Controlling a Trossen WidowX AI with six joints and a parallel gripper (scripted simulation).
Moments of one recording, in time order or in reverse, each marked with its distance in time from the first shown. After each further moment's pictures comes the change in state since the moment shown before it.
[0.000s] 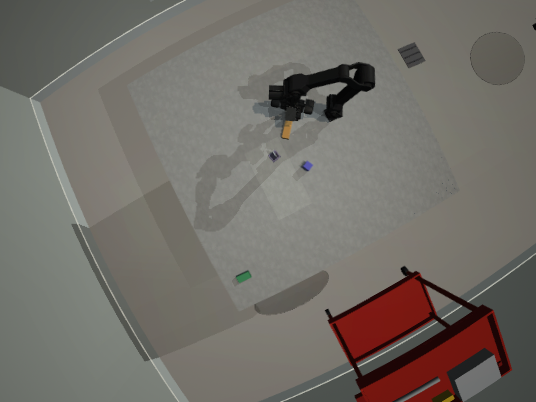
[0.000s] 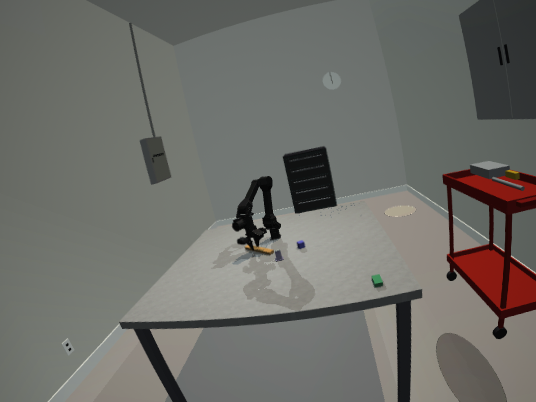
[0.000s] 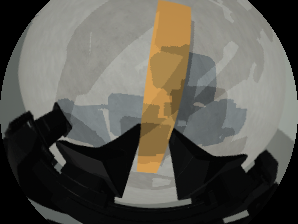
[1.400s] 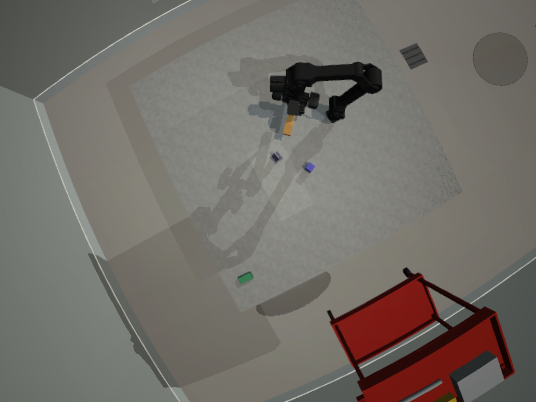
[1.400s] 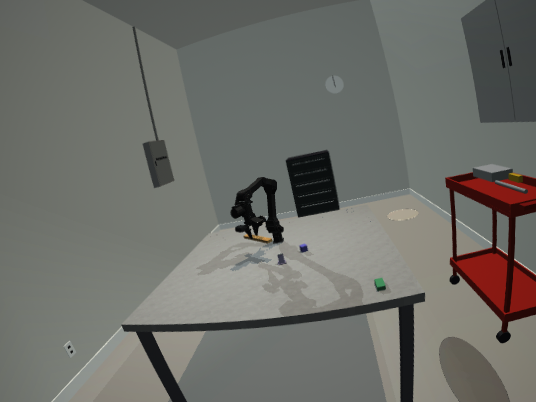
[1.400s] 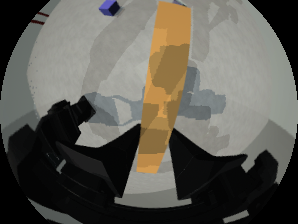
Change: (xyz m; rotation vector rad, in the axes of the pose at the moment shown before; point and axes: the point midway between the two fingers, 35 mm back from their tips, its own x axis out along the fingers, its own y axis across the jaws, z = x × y) arm -0.096 -0.003 0.005 0.026 -0.001 -0.010
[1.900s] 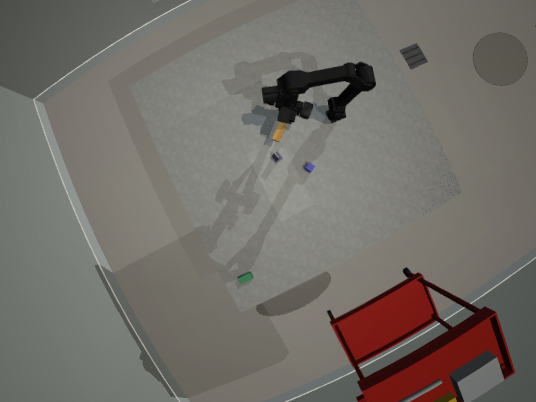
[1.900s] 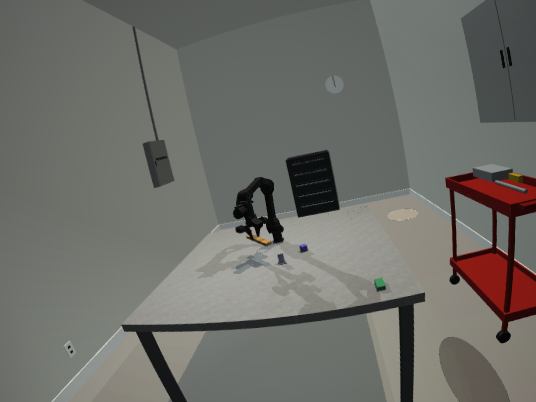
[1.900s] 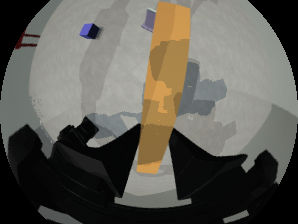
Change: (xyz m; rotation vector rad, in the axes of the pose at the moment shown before) arm -0.006 -0.018 0.039 0.149 -0.002 0.001
